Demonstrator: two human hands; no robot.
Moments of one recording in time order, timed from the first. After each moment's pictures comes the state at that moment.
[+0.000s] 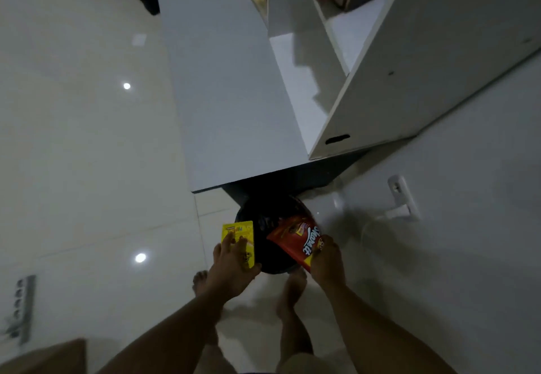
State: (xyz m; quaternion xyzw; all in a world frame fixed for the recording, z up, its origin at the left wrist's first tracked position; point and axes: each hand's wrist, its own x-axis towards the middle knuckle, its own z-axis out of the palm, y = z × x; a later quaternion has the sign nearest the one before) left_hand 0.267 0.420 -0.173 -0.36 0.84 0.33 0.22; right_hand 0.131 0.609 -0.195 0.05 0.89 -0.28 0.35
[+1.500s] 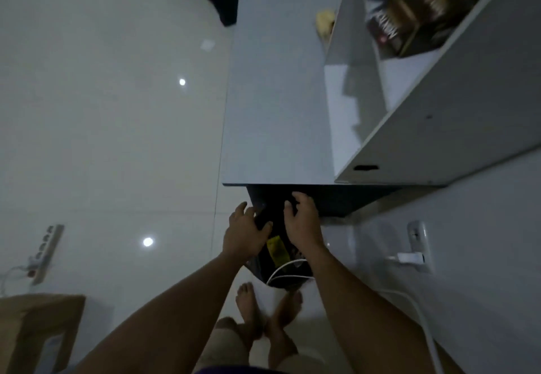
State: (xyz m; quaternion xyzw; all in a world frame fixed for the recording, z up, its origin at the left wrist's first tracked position) left_hand 0.213 0.405 -0.114 -0.48 0.79 0.37 0.07; right_hand 0.091 0.487 -0.113 -0.19 0.85 -0.38 0.31
